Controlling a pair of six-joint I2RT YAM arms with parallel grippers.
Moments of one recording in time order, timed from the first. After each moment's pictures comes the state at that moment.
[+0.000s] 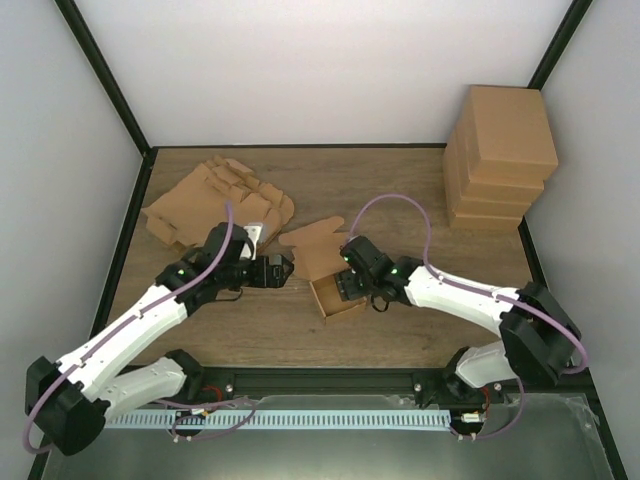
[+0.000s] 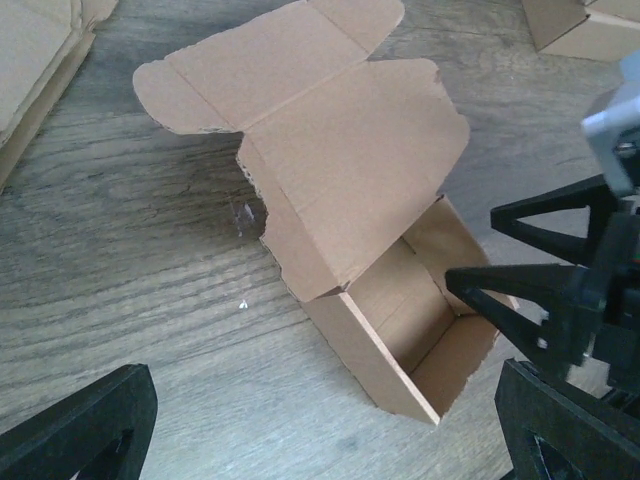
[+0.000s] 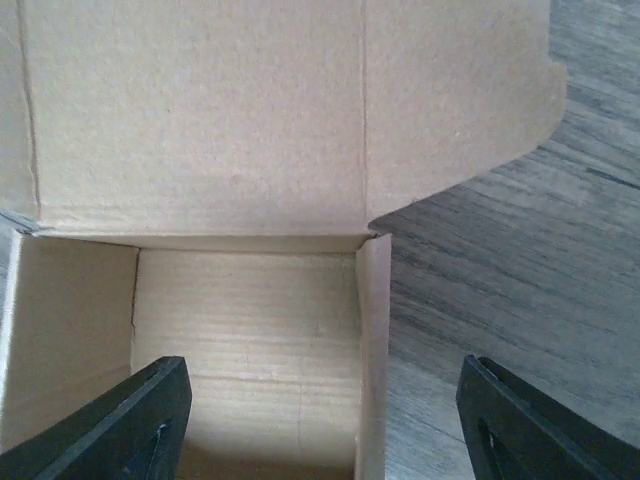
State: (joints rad) left arm -0.63 0.99 0.81 -0.59 0.16 -0.52; right arm 0.85 1.39 0.82 -0.46 0.17 0.42
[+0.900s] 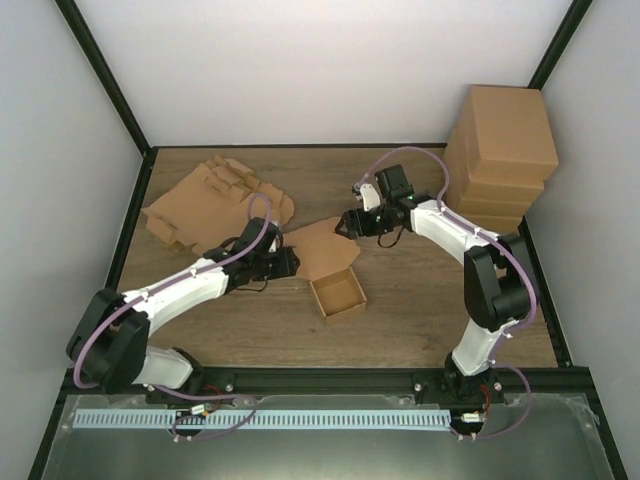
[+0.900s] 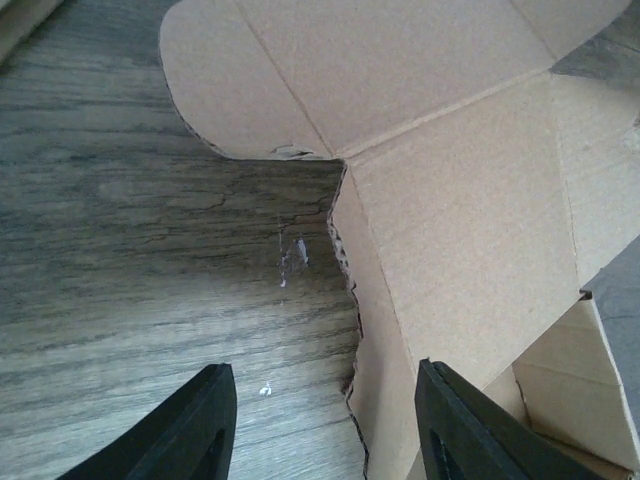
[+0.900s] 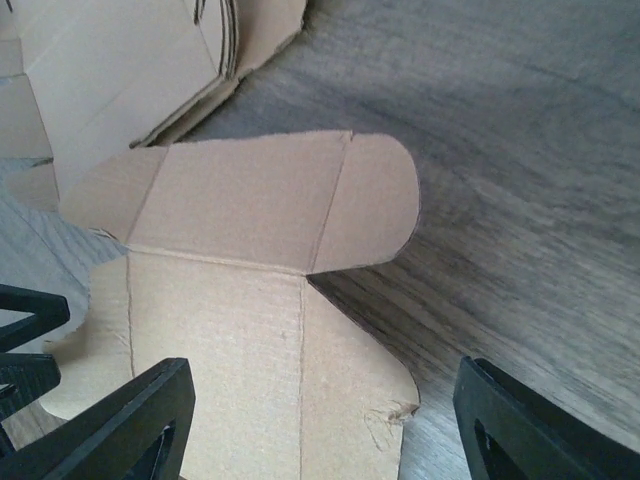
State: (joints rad) left arm -0.63 1.37 0.79 -0.32 0.10 -0.72; right arm 0.40 1.73 1.25 -0.50 -0.49 0.15
